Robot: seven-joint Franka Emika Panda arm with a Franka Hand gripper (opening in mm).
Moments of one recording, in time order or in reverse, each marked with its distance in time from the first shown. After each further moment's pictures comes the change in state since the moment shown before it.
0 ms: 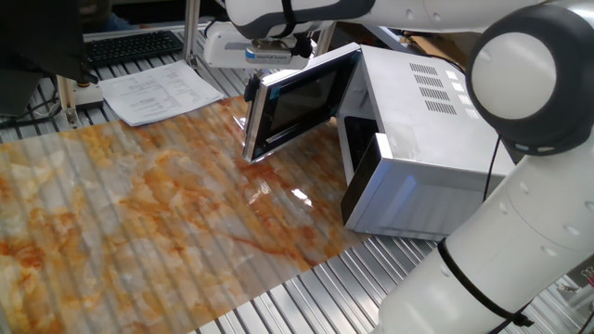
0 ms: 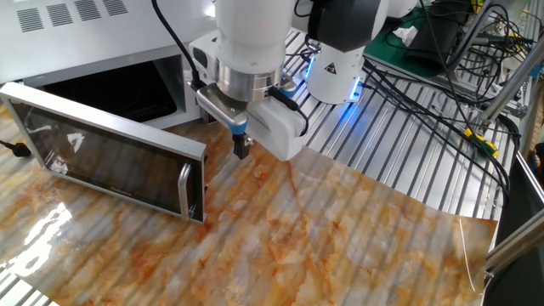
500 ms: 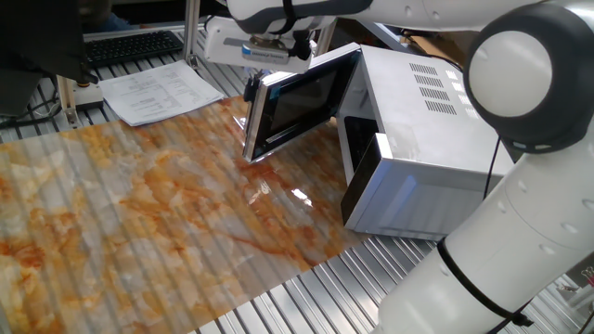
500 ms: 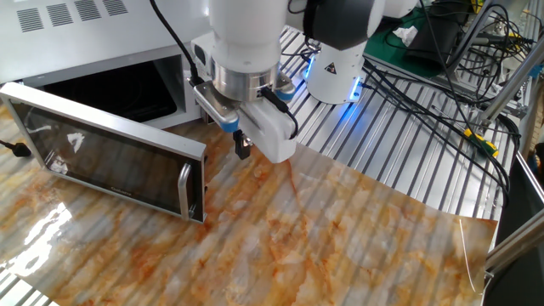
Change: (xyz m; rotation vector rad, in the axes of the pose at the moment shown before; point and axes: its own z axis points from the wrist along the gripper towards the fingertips) arm 0.000 0.000 0.000 -0.049 0.033 0.086
